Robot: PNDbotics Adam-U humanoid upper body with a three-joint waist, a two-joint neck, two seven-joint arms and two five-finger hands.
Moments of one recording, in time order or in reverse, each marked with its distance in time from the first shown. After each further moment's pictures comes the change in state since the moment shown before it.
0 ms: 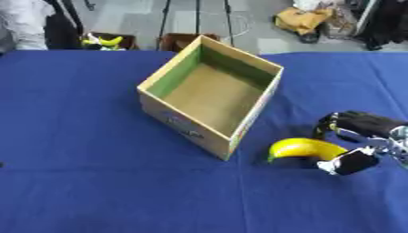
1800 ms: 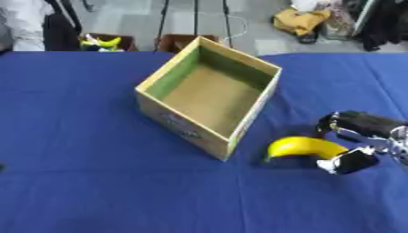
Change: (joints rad) left arm 0.001 0.000 0.000 0.000 -0.010 0.005 -0.015; right arm -0.002 -0.008 0.000 -0.001 0.000 0.011 -0.011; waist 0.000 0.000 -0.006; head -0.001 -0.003
